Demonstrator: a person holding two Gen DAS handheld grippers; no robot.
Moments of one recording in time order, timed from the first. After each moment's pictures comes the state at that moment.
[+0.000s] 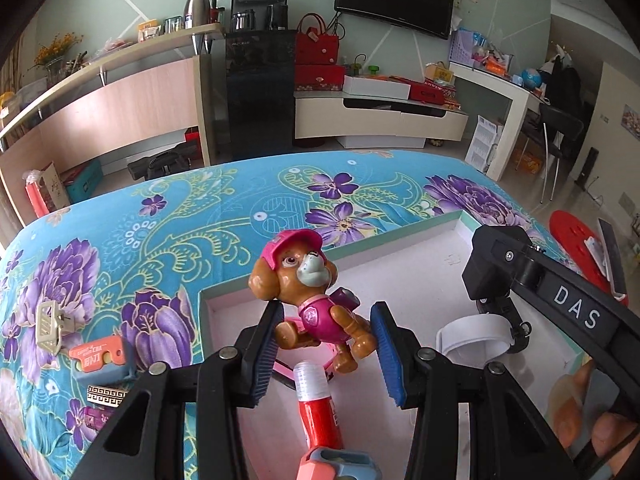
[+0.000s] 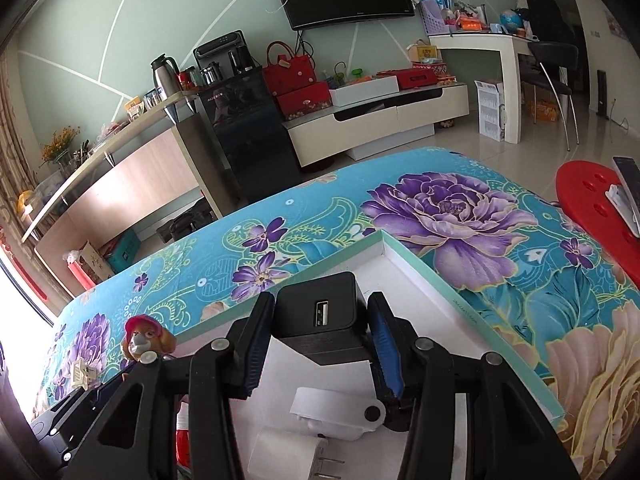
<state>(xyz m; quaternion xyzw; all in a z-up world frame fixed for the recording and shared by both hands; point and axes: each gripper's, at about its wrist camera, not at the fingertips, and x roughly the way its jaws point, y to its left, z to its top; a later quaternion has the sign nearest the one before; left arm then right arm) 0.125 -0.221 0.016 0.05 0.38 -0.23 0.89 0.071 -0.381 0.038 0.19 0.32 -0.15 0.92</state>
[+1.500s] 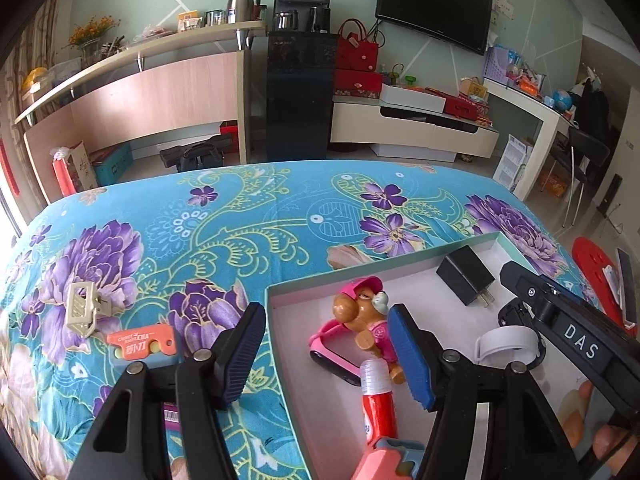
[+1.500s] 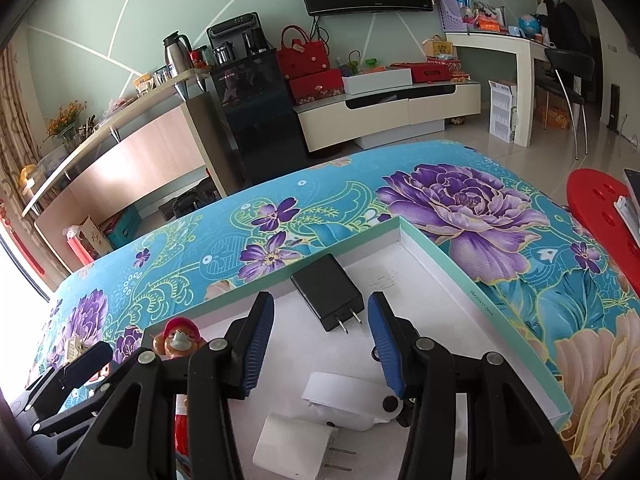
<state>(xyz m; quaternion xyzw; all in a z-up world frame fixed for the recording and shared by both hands) 0.136 -0.175 0.025 0.01 0.39 -0.17 0.91 0.080 -0.366 0.033 0.16 0.35 -0.13 0.91</state>
